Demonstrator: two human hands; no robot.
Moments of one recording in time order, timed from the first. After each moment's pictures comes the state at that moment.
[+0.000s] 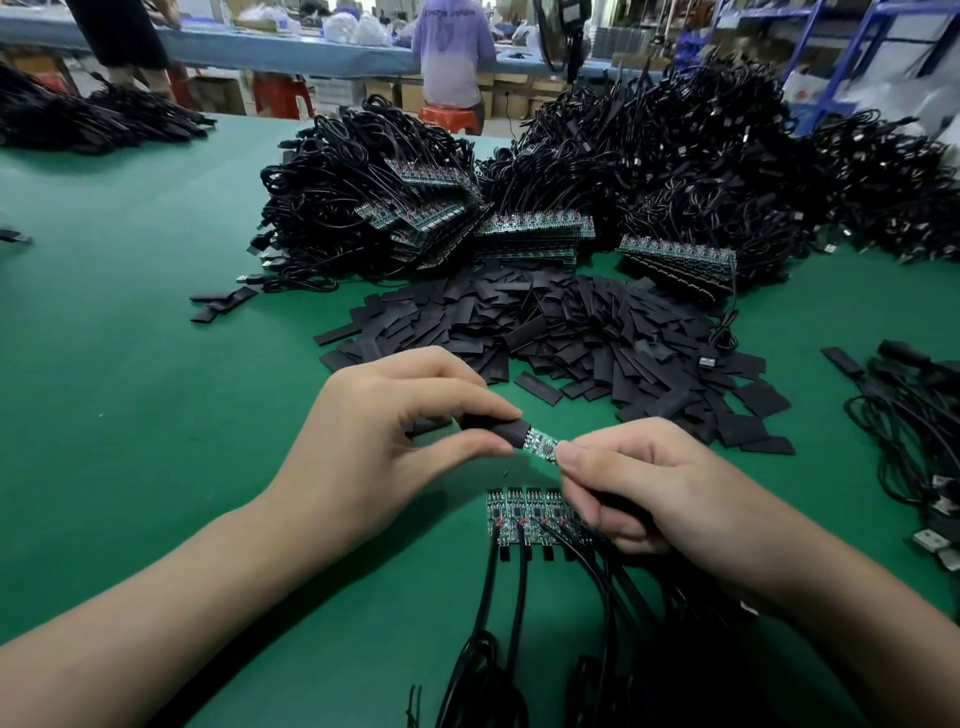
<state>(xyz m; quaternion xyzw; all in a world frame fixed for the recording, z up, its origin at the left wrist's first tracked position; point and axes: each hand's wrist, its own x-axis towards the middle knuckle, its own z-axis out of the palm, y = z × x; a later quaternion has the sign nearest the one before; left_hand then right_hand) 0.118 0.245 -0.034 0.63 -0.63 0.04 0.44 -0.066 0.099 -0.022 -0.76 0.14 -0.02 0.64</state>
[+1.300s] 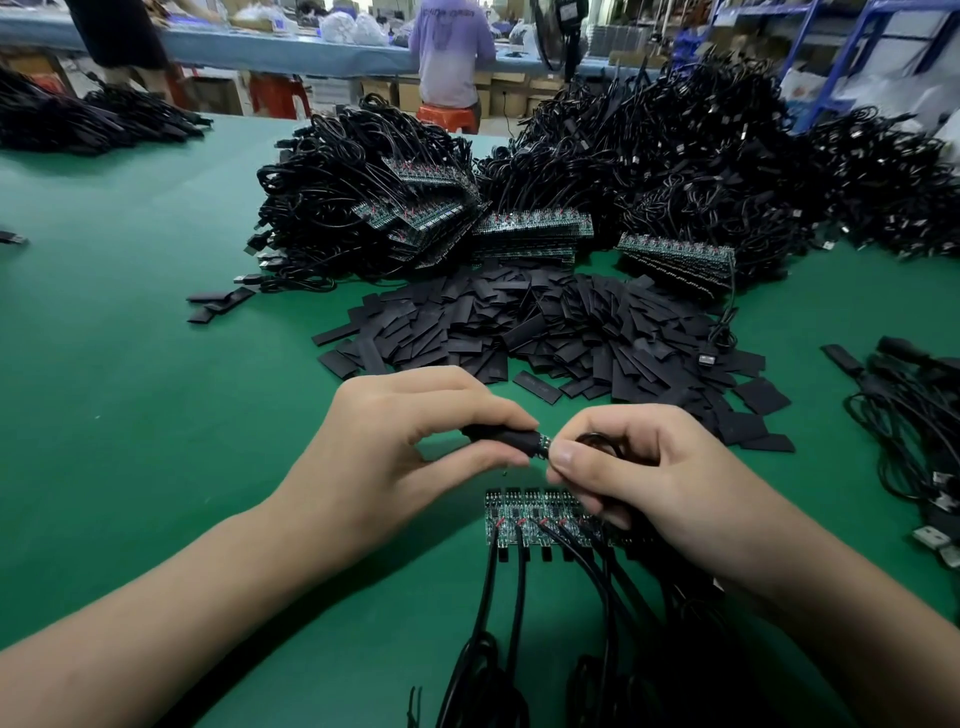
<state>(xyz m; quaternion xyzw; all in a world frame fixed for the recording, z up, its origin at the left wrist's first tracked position) 0.112 0.244 -0.033 0.59 -0.67 0.05 0.44 -0.067 0.103 -0.020 -0.80 0.17 -0.10 0.57</state>
